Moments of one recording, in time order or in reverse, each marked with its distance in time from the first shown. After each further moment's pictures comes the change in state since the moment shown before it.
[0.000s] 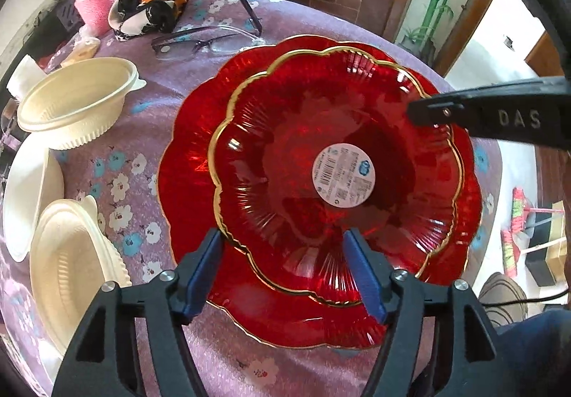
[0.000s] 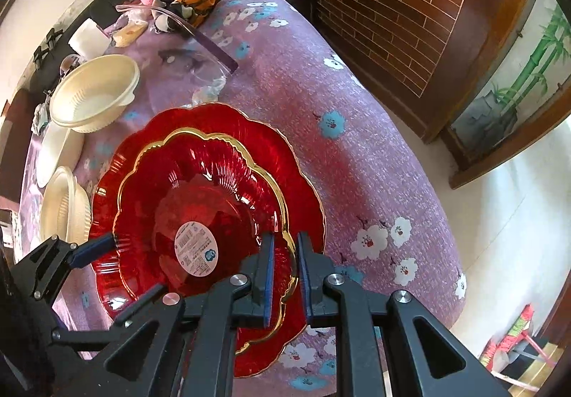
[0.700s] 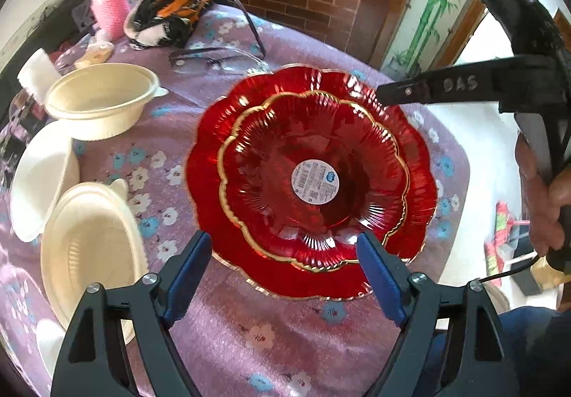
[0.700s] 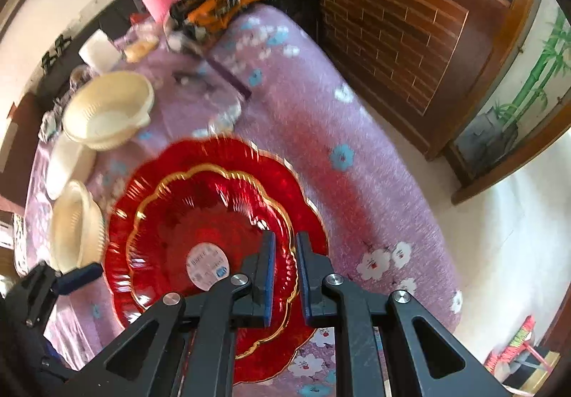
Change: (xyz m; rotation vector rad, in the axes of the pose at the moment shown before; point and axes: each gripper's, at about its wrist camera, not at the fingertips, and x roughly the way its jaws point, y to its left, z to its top) left arm -0.048 0.013 -0.020 -0.051 -0.095 -0.059; right arm -0.021 0.009 0.010 -0.010 -0.085 0.013
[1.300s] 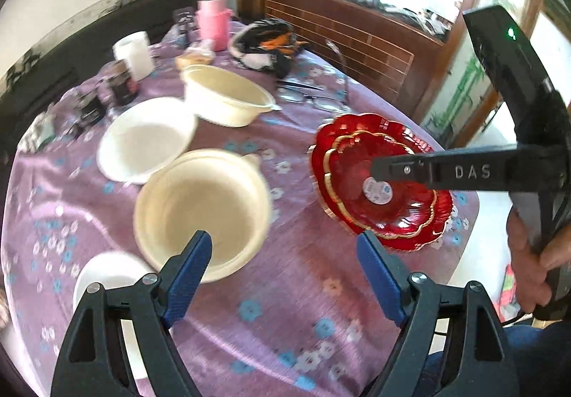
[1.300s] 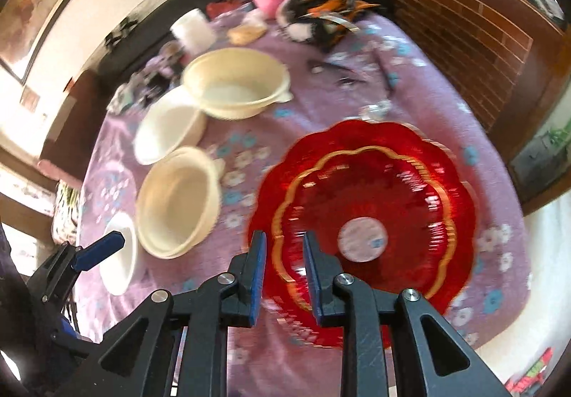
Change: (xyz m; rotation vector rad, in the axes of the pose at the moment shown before) left arm -0.090 0.068 -0.066 -0.208 -0.187 0.111; right arm -0.024 0.114 -0.032 -0.129 0.010 0.229
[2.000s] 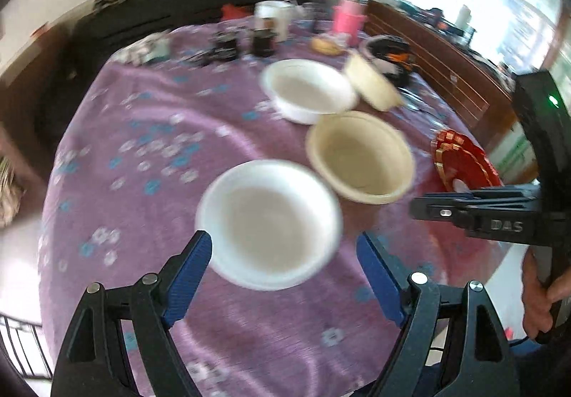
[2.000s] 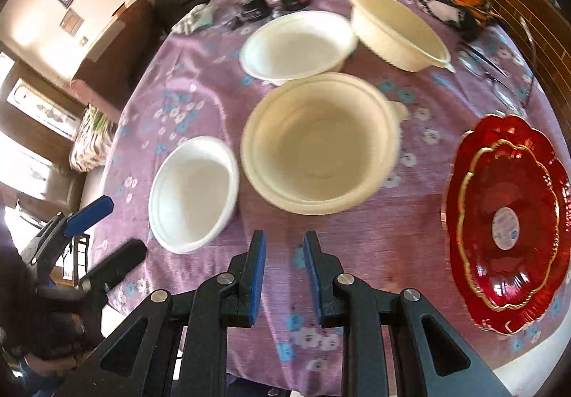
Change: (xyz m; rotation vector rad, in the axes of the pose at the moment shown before) left arm -0.066 0.134 -0.090 -0.320 -0.015 0.180; right arm 0.055 0.140 -0.038 -0.236 0.143 0.093
